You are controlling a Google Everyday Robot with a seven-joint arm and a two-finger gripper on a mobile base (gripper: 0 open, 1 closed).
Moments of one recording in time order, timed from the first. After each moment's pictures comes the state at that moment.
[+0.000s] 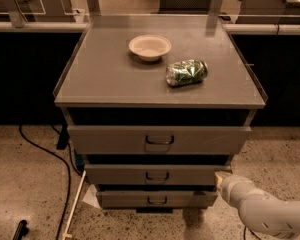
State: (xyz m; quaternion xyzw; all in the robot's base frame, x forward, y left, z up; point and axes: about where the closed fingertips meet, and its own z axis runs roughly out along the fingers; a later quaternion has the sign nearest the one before) arm 0.506 -0.255 0.533 -0.04 0.91 0.03 0.41
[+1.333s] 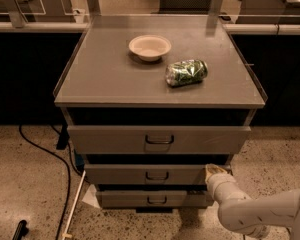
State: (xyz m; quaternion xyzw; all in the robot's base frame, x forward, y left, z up) arm 0.558 -0.236 0.496 -0.02 0.87 0.02 0.50
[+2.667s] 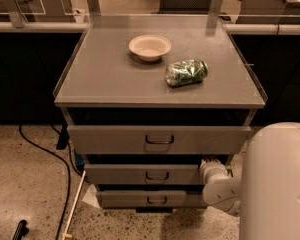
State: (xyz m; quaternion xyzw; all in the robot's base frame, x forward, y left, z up) arm 0.628 -0.252 0.444 0.01 0.87 -0.03 0.49
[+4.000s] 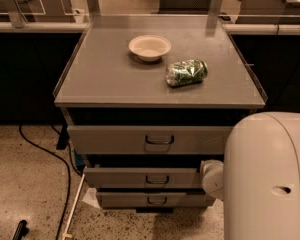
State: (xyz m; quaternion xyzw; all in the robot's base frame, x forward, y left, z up) arm 0.628 -0.256 0.431 -0.01 0.90 -0.05 0.42
